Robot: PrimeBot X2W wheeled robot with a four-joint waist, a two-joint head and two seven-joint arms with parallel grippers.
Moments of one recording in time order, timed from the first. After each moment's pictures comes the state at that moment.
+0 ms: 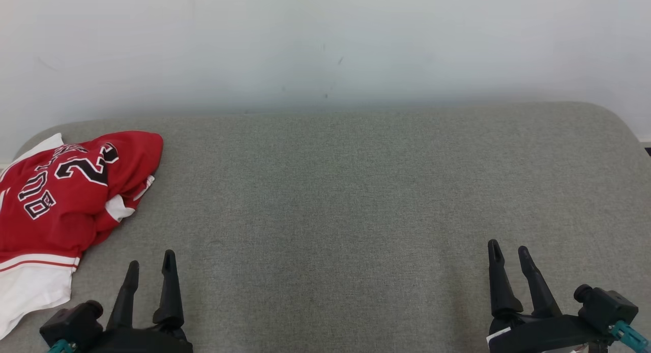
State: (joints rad) left arm -0.05 0.08 0.00 0.13 -0.50 -0.01 -0.14; right arm -0.04 -0.05 0.03 0.16 0.55 0.13 -0.15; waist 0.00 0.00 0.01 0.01
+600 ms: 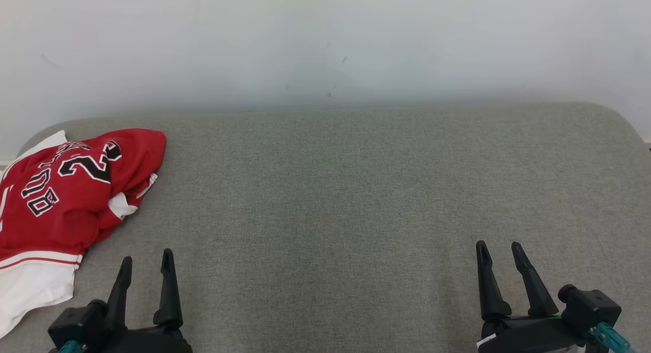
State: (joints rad) left arm -0.05 0.09 0.00 0.12 -0.34 0.01 -0.19; right arm -0.04 -0.05 0.06 0.16 0.36 0.13 -0.19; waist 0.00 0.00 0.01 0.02
